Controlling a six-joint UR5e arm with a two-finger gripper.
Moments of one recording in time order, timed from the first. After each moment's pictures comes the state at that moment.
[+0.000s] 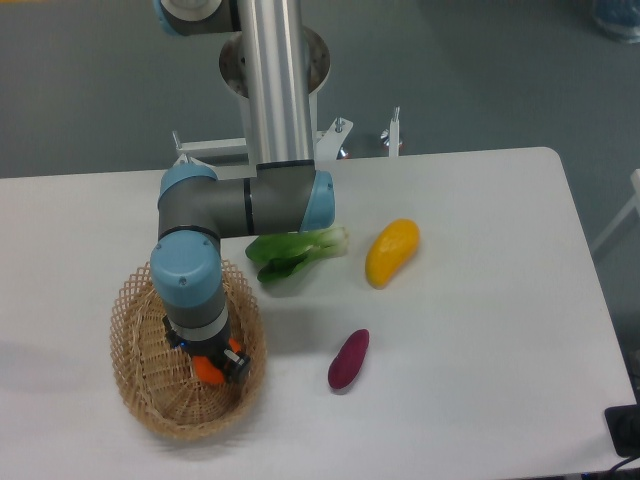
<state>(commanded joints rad) 2.08 -2.11 -1.54 -0.98 1.51 0.71</state>
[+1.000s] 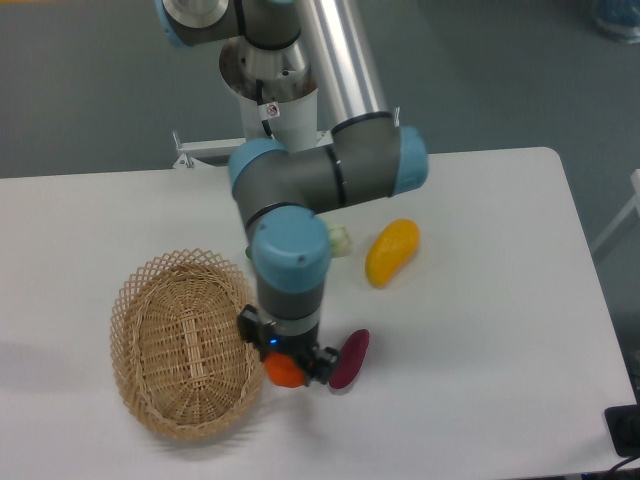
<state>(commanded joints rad) 2.34 -2.05 -1.41 -1.11 1.48 0.82</state>
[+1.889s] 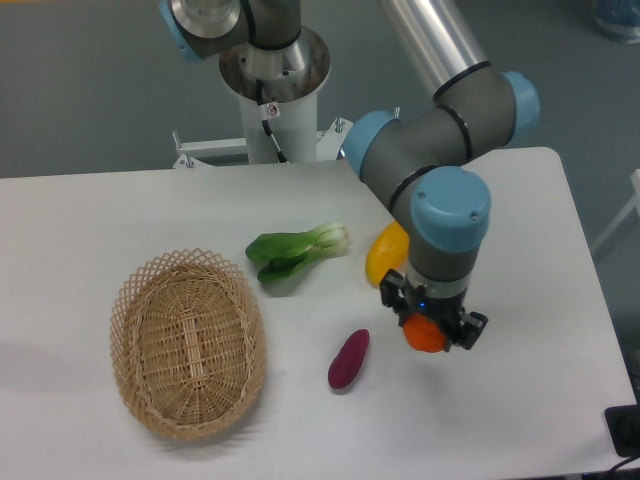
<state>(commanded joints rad) 2.55 -2.07 -1.39 -1.13 1.59 1.24</state>
